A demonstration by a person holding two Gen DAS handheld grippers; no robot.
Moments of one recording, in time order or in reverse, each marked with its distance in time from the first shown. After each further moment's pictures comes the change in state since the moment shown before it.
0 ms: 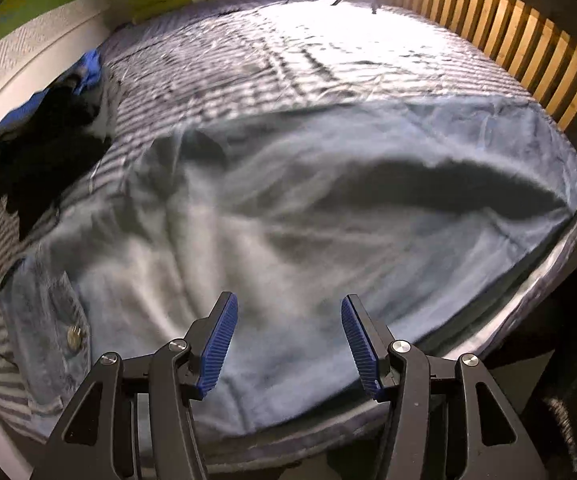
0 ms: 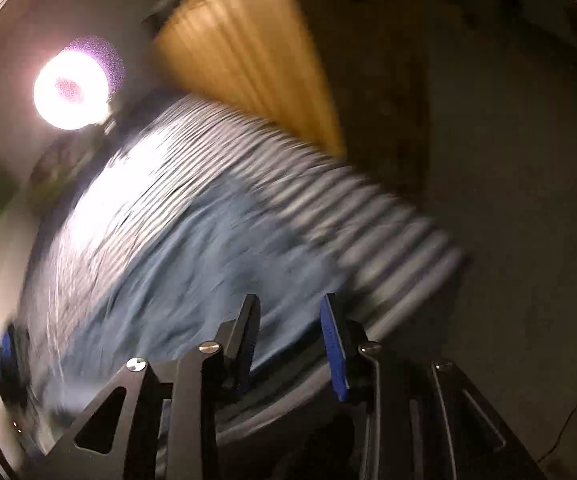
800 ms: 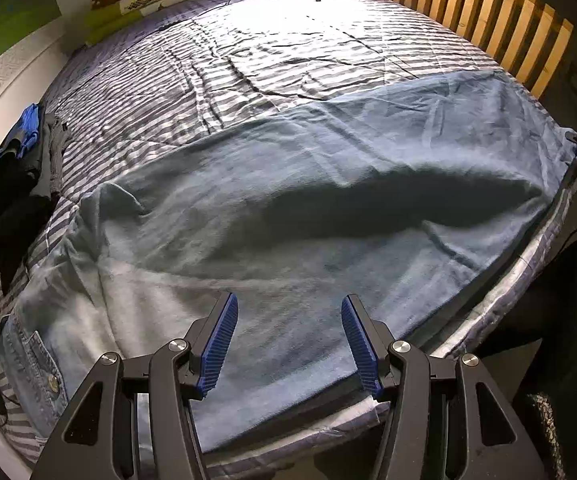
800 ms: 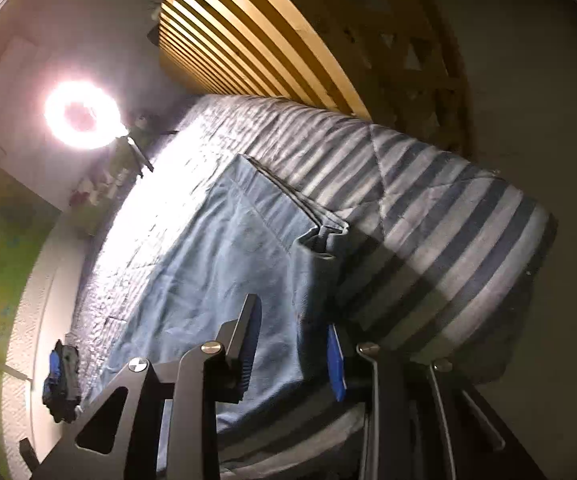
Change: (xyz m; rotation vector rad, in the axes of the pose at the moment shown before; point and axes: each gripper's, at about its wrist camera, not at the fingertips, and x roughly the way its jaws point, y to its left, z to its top) left arm 0.013 -0.075 0.037 0.134 0.047 -0.026; right arm 0.062 -0.011 -0.020 0.077 0.047 0.214
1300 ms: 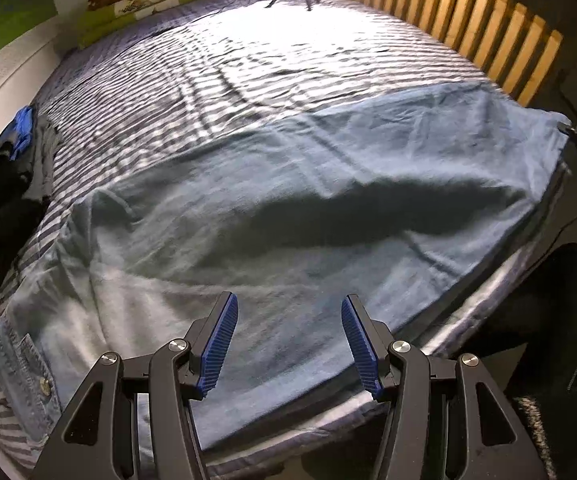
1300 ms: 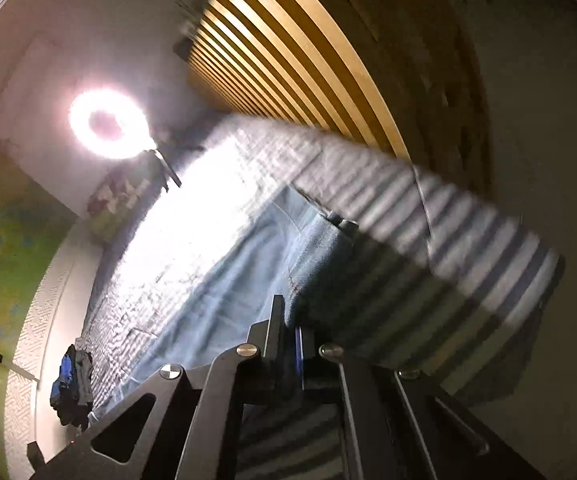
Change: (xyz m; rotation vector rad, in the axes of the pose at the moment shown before) left arm -0.013 -0.003 0.001 0.002 -0.042 -0.075; right arm -0.030 0.042 0.010 -0.060 -0.102 0.054
